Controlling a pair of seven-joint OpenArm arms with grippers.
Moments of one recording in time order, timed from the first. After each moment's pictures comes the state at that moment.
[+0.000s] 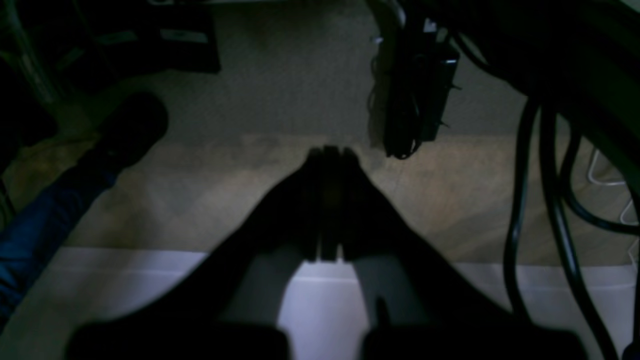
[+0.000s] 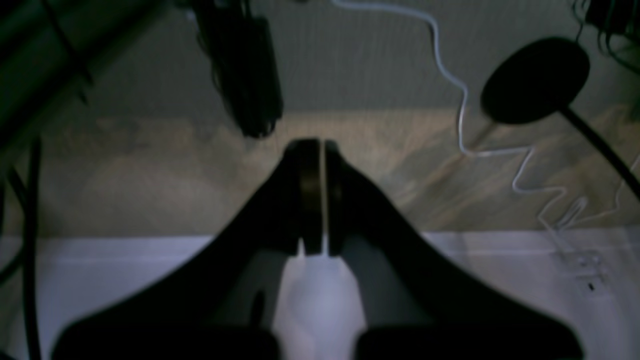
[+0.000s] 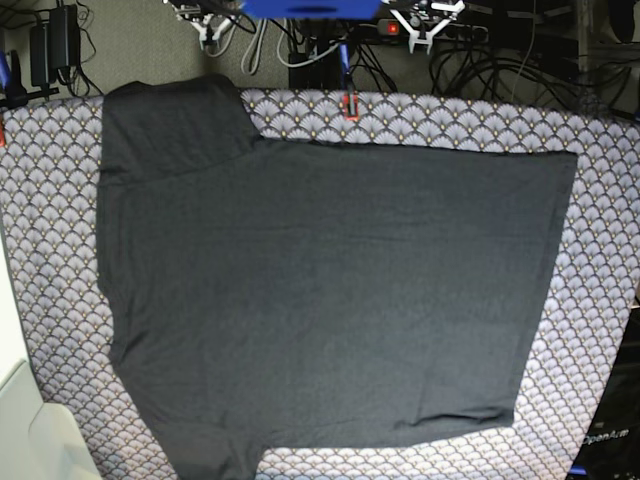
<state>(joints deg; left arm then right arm) 9.7 -2.3 3.5 22.4 -2.3 -0.6 13.6 -7.5 0.8 2.6 16.3 -0.2 0.0 -16.3</state>
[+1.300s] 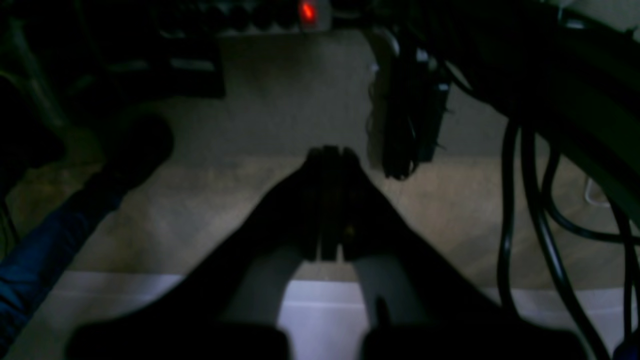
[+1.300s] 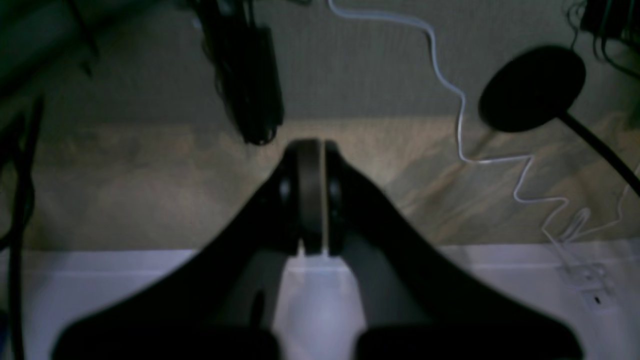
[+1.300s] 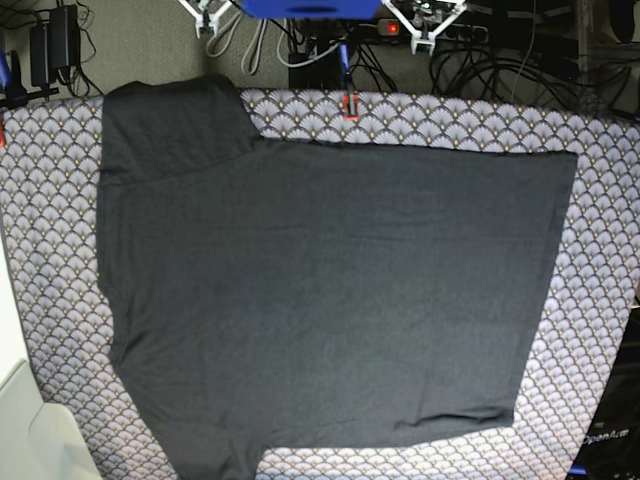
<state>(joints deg) 17.1 -3.4 3.5 35.6 -2.3 -0.6 13.8 -20.4 0.7 2.6 37.7 0.0 0.0 -19.5</state>
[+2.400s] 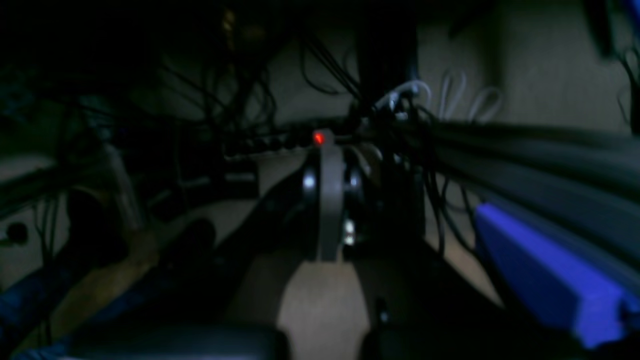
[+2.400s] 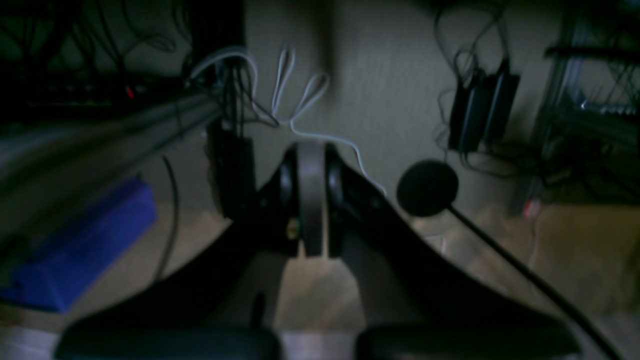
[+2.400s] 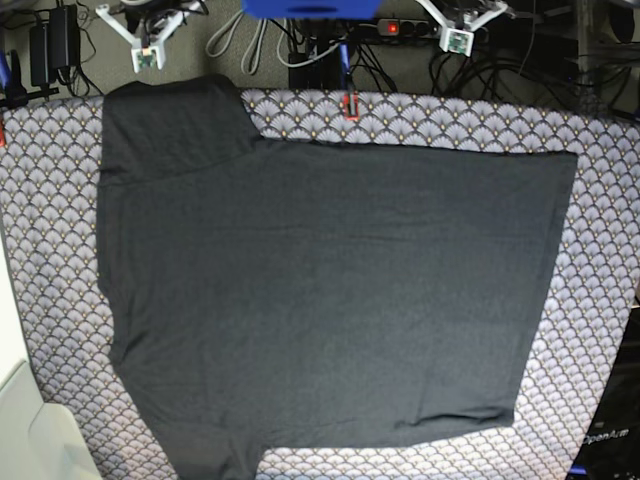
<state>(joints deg) 50.7 -8.9 2.5 103.1 -2.5 -0.3 21.8 -51.3 6.8 2.7 116.3 0.1 0.0 -45.0</state>
